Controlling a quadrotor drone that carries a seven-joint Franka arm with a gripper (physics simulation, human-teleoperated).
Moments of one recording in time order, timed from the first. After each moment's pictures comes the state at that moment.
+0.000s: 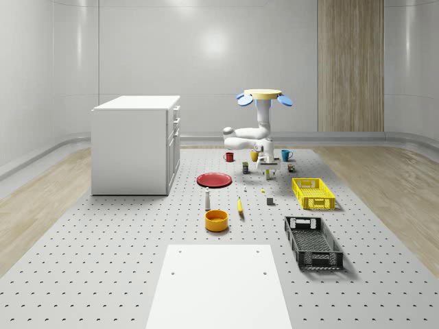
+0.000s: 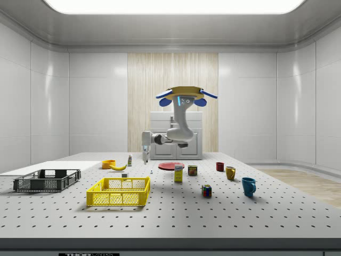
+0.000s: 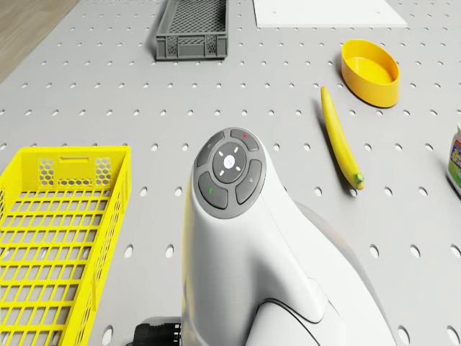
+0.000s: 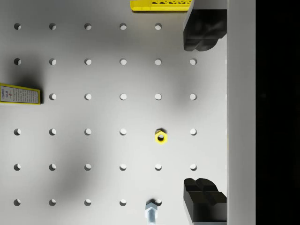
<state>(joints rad) -1.15 -1.42 1.36 -2.87 -1.82 1.48 1.67</state>
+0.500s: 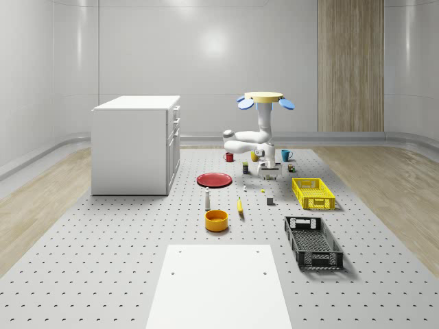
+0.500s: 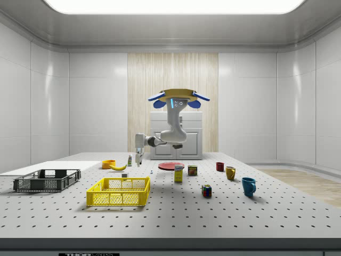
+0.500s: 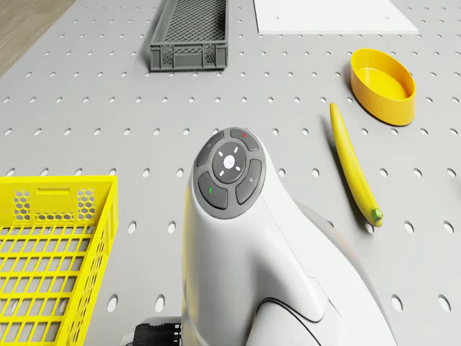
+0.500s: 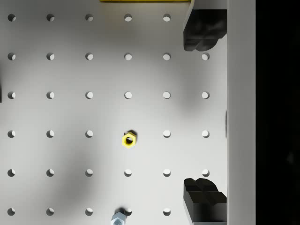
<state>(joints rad) -1.15 -1.44 1.36 -2.87 -1.81 1.50 1.68</state>
